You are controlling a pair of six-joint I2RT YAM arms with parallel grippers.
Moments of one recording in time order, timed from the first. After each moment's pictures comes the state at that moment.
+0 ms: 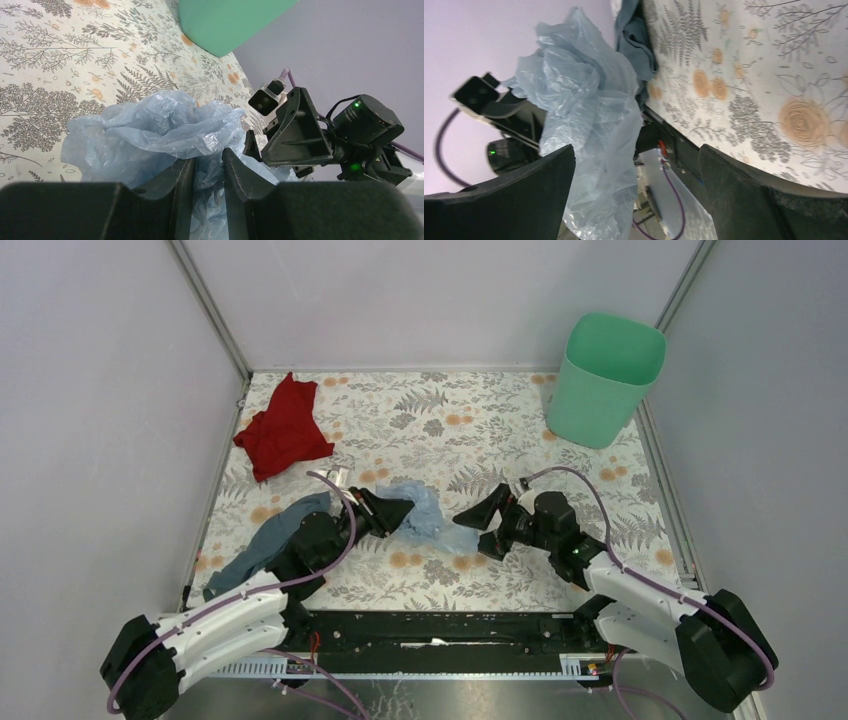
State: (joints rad) left arm -0.79 0.75 0.29 0.43 -0.05 -0.78; right arm 0.60 1.01 0.32 0.26 -0.47 1.37
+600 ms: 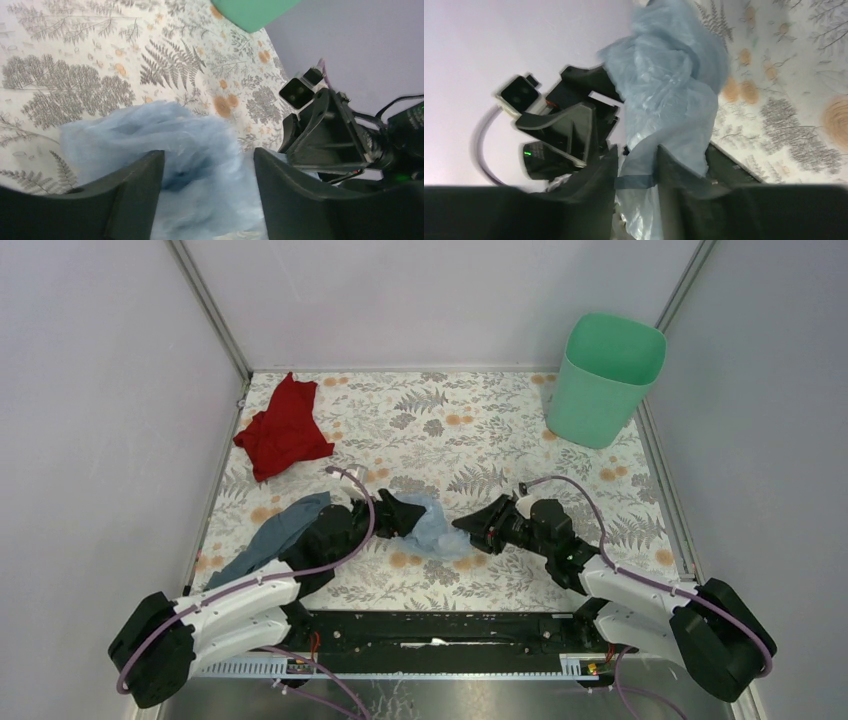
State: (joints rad) left arm -0.79 0.89 0.29 0.47 -0.06 -0.75; right arm 0.67 1.03 0.27 0.46 -0.36 1.60
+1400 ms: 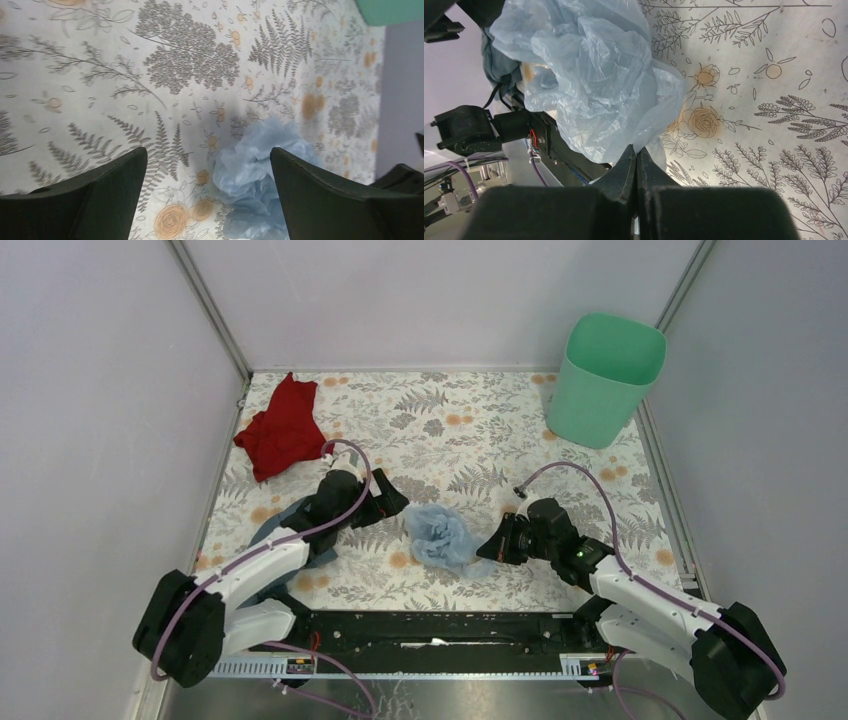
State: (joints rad) left arm -0.56 1.08 0.52 -0.05 -0.01 -0.80; right arm 0.65 0.91 0.35 -0.09 -0.30 0.85
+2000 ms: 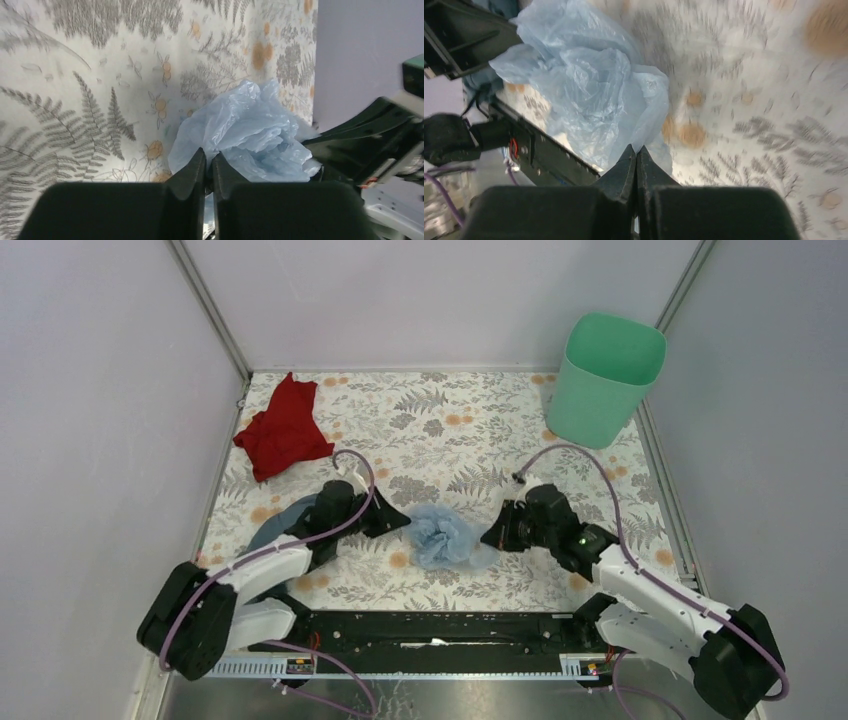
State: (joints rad) left arm -0.52 1.19 0.34 0.33 0.37 -0.96; right arm 0.65 0.92 0.44 -0.23 -0.25 0.74
